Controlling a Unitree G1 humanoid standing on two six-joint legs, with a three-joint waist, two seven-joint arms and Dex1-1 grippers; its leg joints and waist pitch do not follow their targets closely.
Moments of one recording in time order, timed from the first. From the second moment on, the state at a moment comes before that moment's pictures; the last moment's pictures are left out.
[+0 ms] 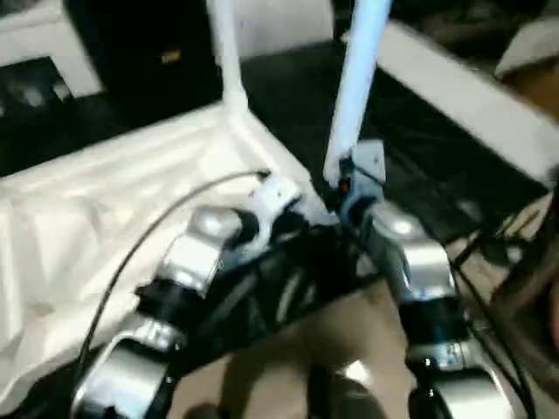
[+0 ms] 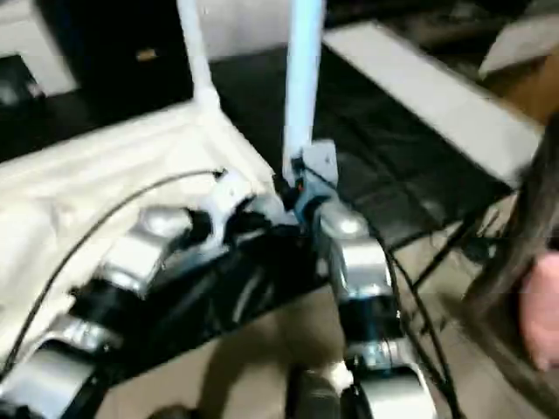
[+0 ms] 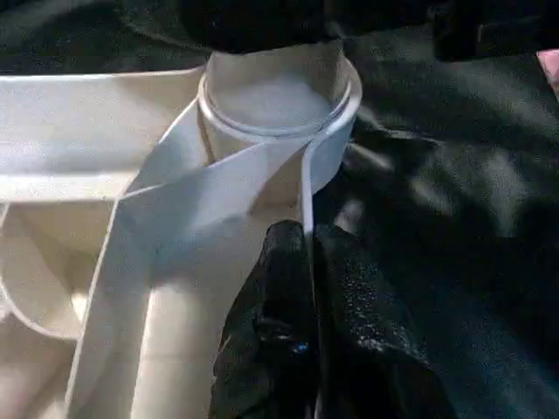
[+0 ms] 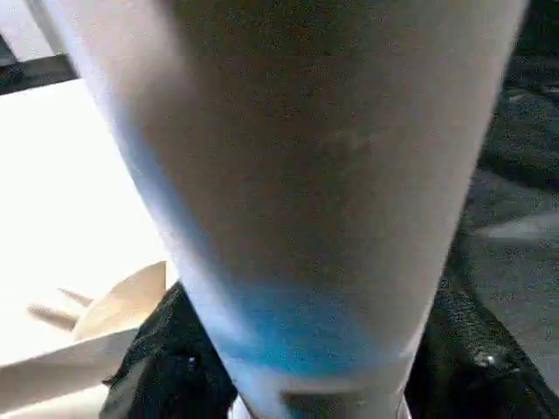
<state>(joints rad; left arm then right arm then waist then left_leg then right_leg) -0.64 0.14 -0.23 0.46 0.07 0.40 -0.78 -0.56 0.04 -0.03 0.28 0.05 0.51 0.20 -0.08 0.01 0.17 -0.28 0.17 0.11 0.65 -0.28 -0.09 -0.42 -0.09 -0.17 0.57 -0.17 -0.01</state>
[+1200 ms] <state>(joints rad) -0.60 0.34 -0.11 0.46 -0.01 0.11 -0.83 -0.09 -0.18 0.04 -0.37 0.18 0.53 0.46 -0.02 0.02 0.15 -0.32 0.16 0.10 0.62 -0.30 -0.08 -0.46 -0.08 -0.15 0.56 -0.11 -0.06</state>
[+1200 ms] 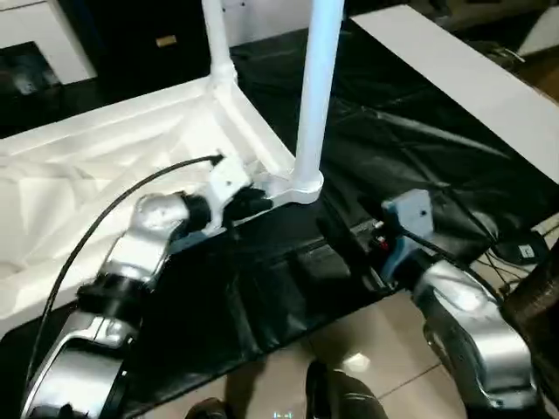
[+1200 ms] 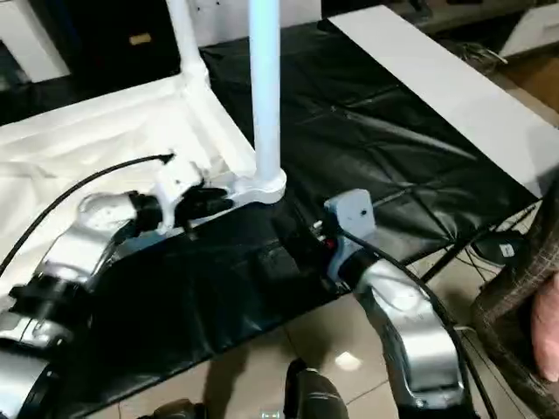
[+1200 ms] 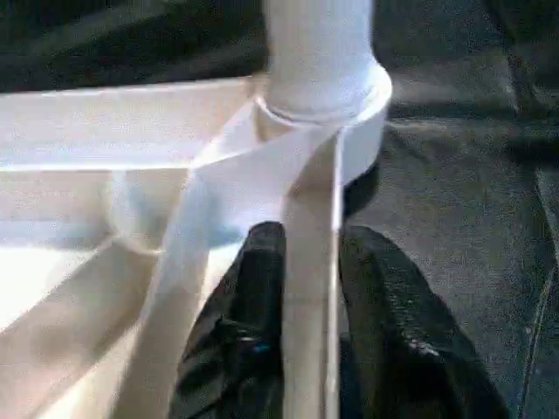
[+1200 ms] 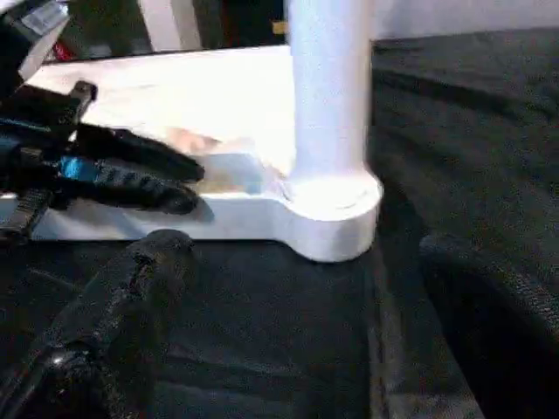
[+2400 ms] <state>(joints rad) -0.07 0.08 0.21 -0.46 0.03 0.61 -0.10 -0.09 -0.17 0.19 -0.30 0.13 0.51 0.42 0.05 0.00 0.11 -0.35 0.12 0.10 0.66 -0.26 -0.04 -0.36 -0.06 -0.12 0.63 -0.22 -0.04</state>
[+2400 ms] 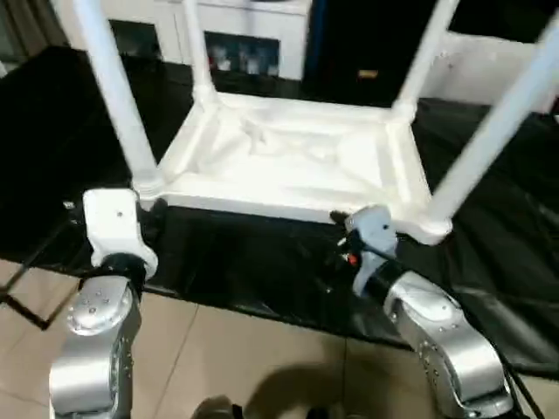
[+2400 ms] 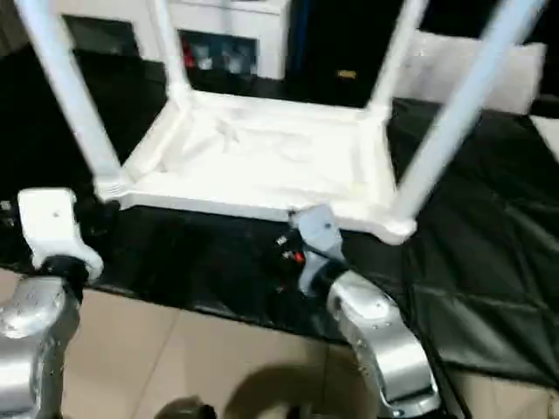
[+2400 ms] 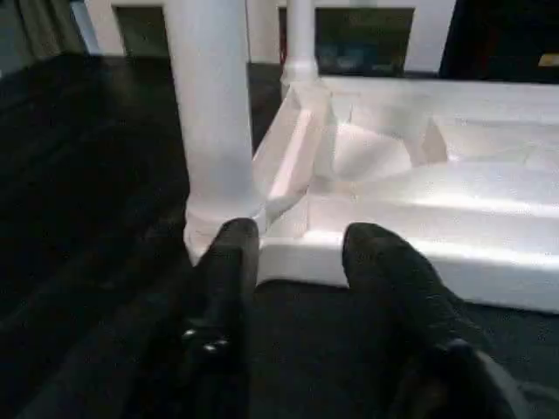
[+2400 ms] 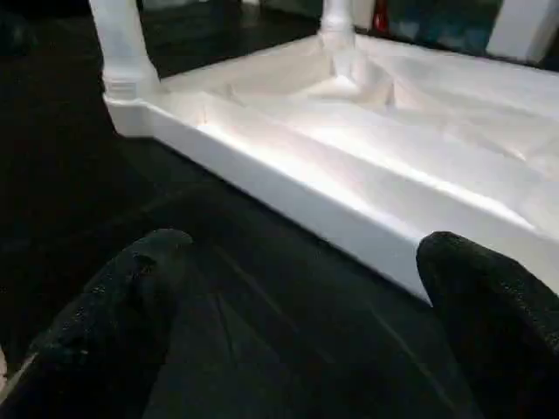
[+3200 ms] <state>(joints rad) -0.38 0.38 0.31 0.06 -0.08 0.54 -0.30 -0.19 -0.18 0.20 -0.26 0.22 0.50 0.52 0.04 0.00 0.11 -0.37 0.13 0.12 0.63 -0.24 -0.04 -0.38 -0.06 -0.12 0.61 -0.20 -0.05</state>
